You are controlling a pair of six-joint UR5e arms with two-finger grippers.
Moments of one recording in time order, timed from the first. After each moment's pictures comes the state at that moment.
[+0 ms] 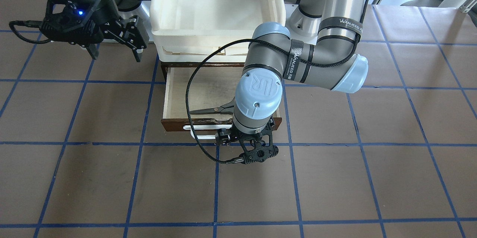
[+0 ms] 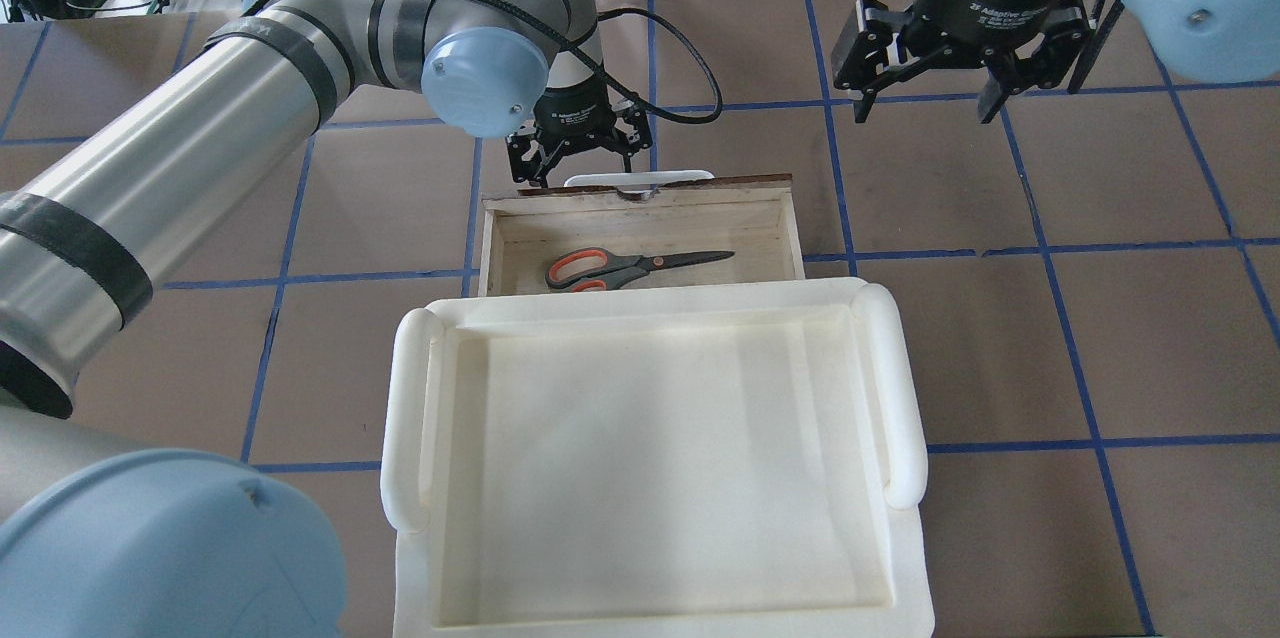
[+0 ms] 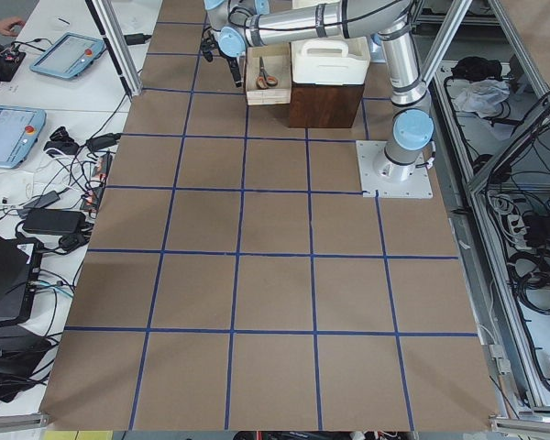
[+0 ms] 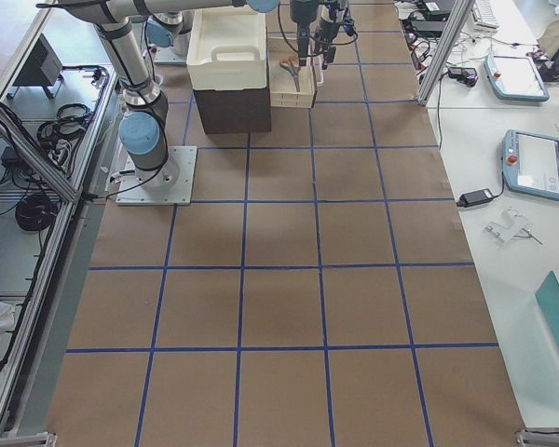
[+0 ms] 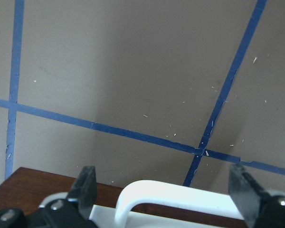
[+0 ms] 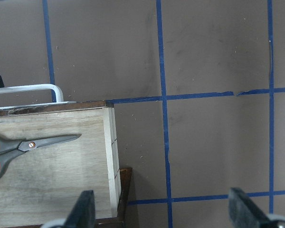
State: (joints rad) left arm -1.83 -2.08 -1.38 -1.38 1.52 -0.54; right arm 1.63 -1.57 1.50 -1.56 -1.57 0.11
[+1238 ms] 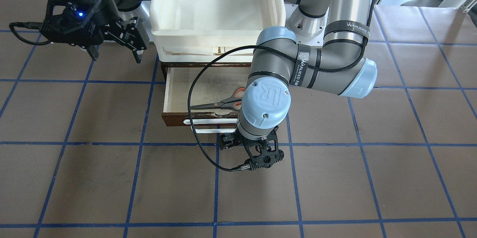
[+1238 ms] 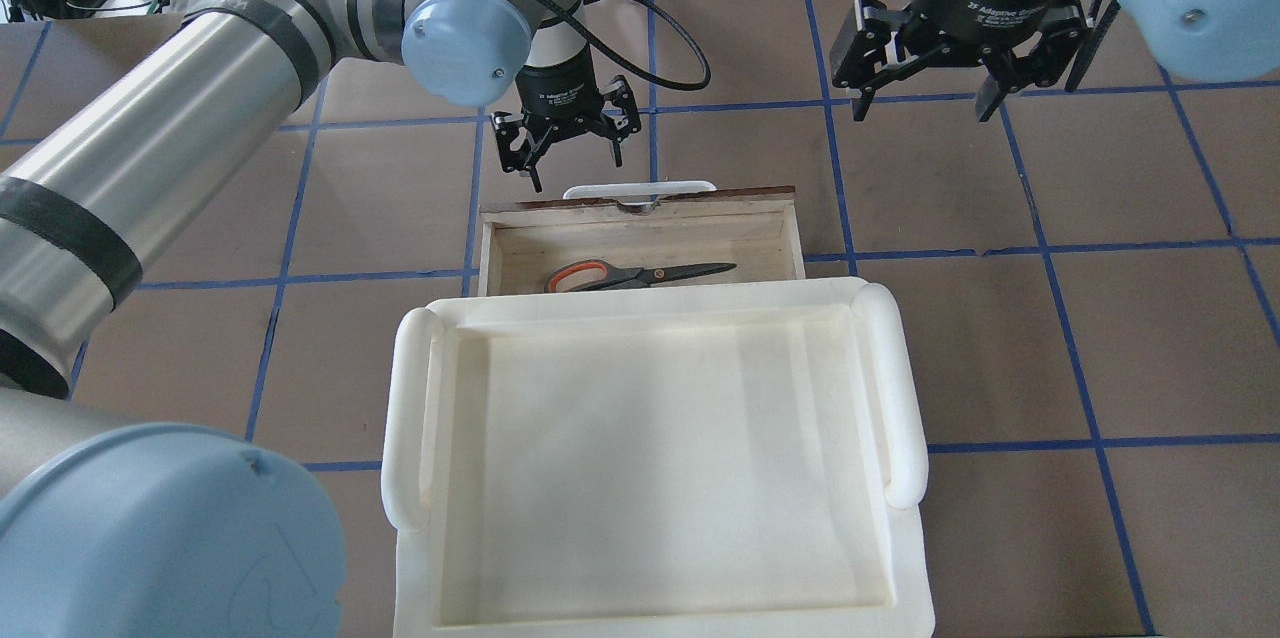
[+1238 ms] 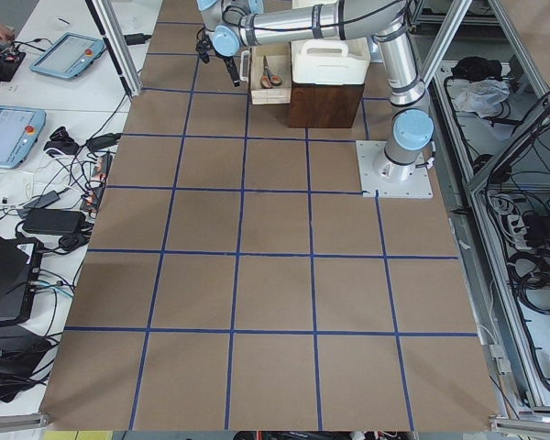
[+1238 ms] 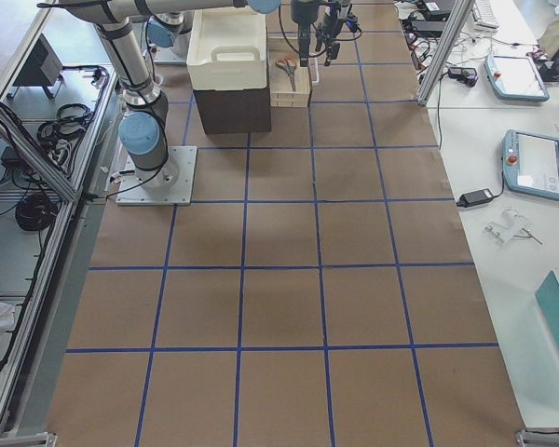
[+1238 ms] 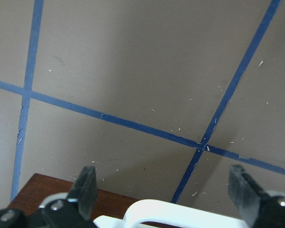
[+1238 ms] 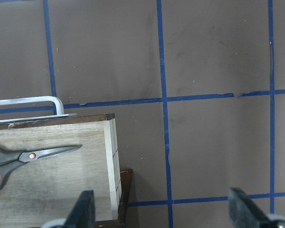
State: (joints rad) left arm -1.81 -2.11 -1.33 -1.43 1.50 -0.57; right arm 1.63 -1.57 1.50 -1.56 -1.57 0.11
